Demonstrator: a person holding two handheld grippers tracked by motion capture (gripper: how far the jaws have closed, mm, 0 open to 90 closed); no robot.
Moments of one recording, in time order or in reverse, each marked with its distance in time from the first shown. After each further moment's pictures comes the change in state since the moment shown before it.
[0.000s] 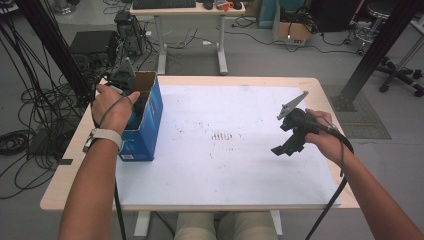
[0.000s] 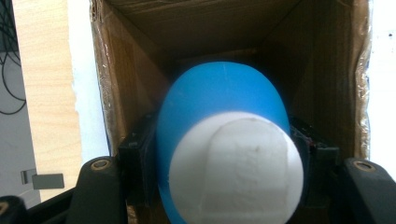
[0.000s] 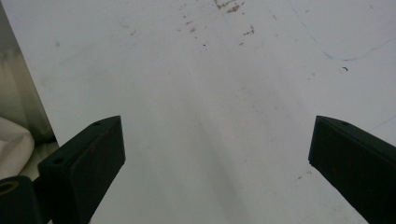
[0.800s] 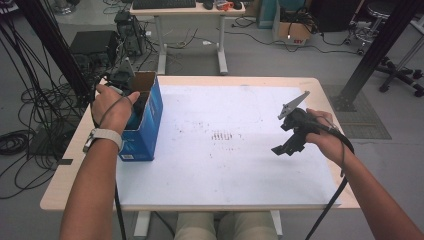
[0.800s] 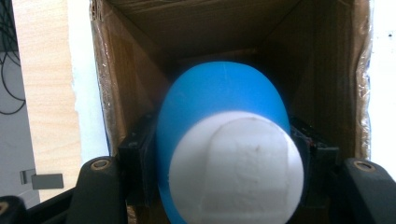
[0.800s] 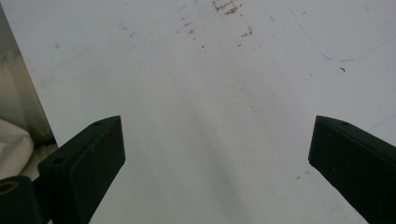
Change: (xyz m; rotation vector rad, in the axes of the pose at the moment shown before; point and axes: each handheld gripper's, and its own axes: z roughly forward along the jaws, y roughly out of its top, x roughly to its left) left arm 0.000 -0.001 0.000 -0.008 0.001 -0.002; right arm -0.001 -0.001 -0.001 -0.015 0.000 0.003
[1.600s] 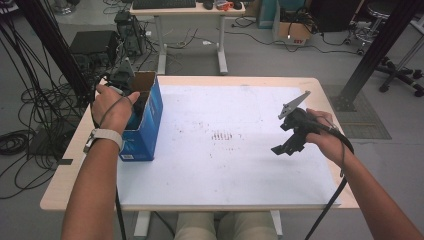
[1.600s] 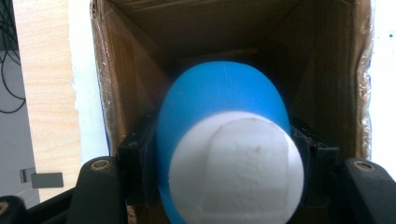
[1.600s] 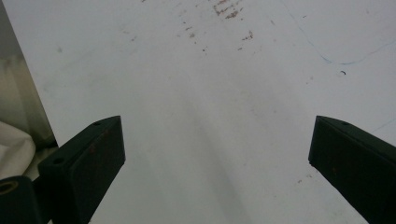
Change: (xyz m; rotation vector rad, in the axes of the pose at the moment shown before) left arm 0.000 0.000 0.000 0.004 0.001 -0.003; right arm -0.002 -0.001 0.000 -0.015 0.005 -0.009
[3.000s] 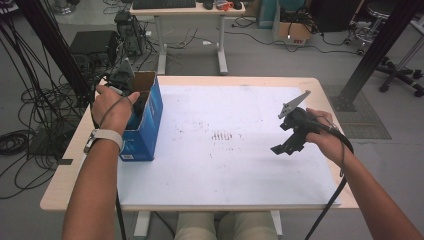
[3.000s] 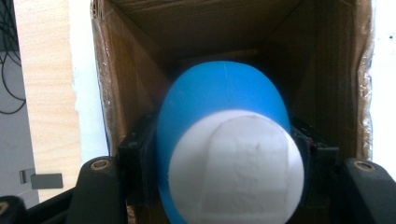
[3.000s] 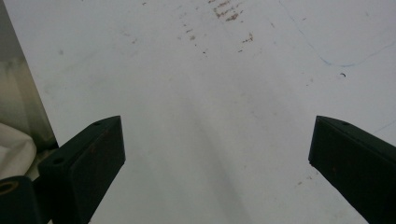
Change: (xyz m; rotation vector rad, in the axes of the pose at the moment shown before) left arm 0.000 -0.001 0.000 -0.004 -0.001 -0.002; right arm 0.001 0.001 -0.001 -0.002 0.000 0.009
